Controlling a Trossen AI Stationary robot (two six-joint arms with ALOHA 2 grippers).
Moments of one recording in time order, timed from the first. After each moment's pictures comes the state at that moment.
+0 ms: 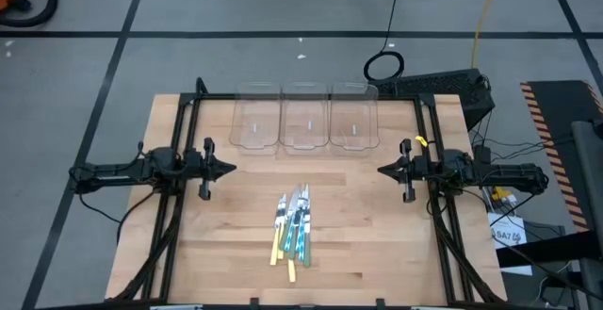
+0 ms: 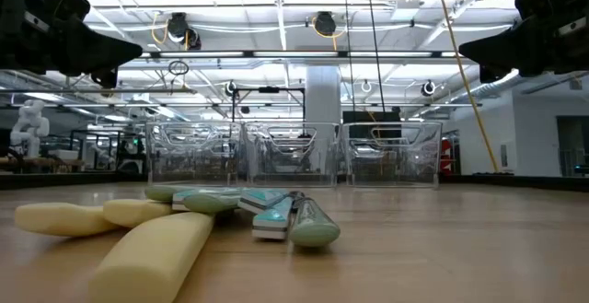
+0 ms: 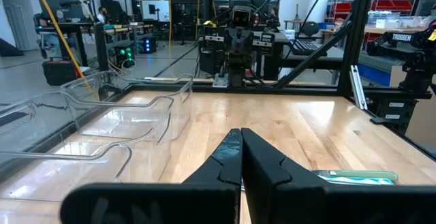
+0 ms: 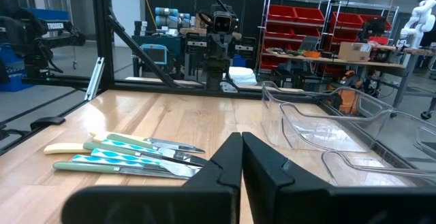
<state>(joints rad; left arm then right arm) 0.05 0.01 0.01 0.02 0.04 0.00 -0.01 0.00 0.02 0.01 0.00 -0.07</state>
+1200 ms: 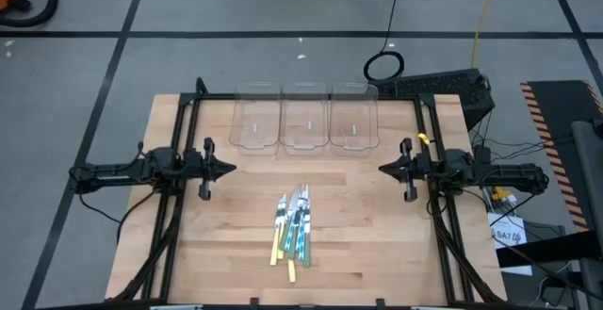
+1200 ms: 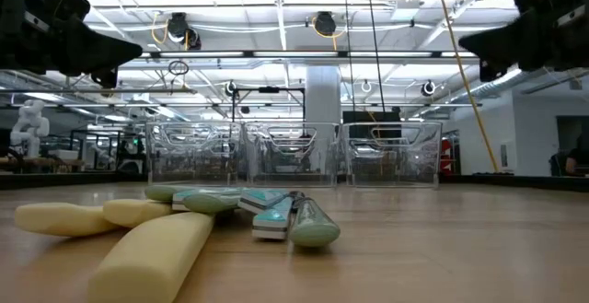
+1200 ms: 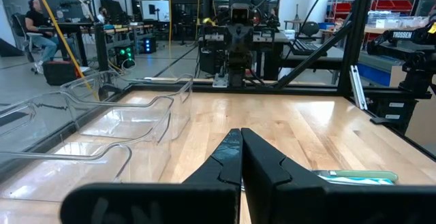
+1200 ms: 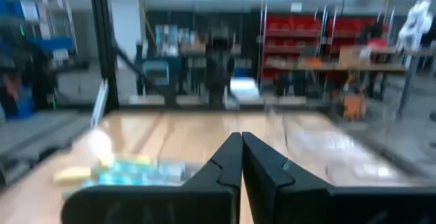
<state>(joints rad) 0.05 0.01 0.01 0.02 0.04 0.00 -0.01 0.02 0.02 0.04 0.00 0.01</state>
